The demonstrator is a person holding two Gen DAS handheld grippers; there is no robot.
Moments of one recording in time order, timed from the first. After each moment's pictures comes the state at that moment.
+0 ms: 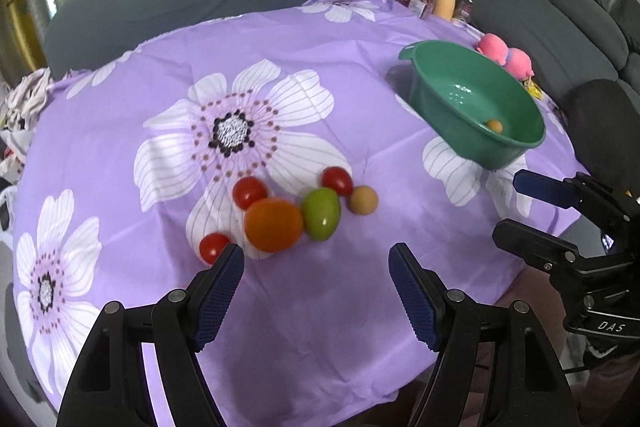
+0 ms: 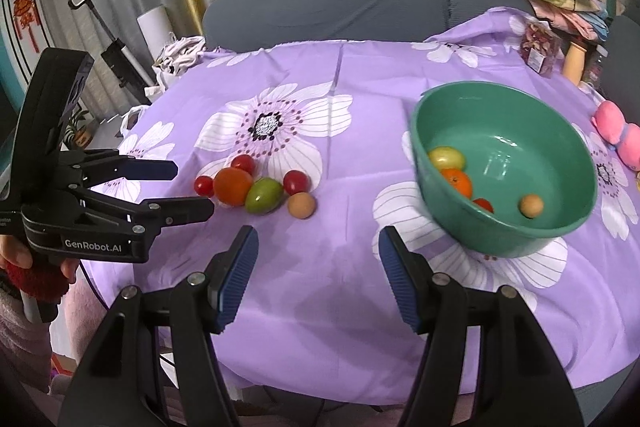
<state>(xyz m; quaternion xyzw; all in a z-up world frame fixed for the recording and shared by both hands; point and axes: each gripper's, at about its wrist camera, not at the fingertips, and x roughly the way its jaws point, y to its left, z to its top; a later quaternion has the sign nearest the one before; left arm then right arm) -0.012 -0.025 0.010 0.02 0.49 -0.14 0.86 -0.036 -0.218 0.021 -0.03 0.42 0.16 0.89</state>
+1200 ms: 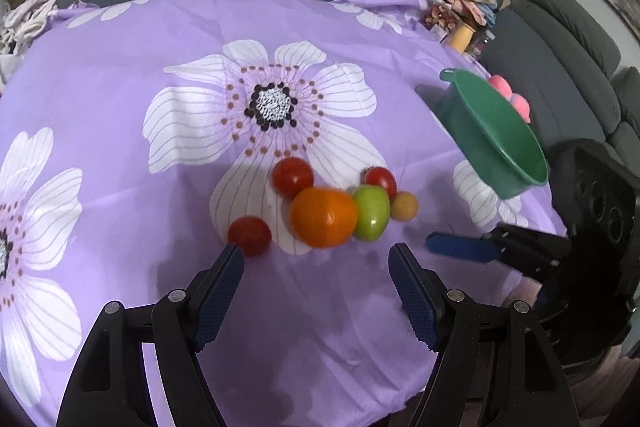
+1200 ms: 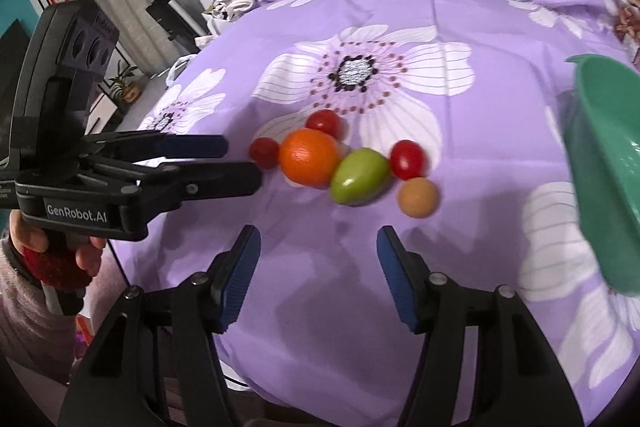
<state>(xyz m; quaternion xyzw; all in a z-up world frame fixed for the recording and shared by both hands) 0.007 0.036 -0.019 -0.11 0.50 -0.16 0.85 0.008 -0.145 -0.039 -0.01 0.50 0.28 0.82</state>
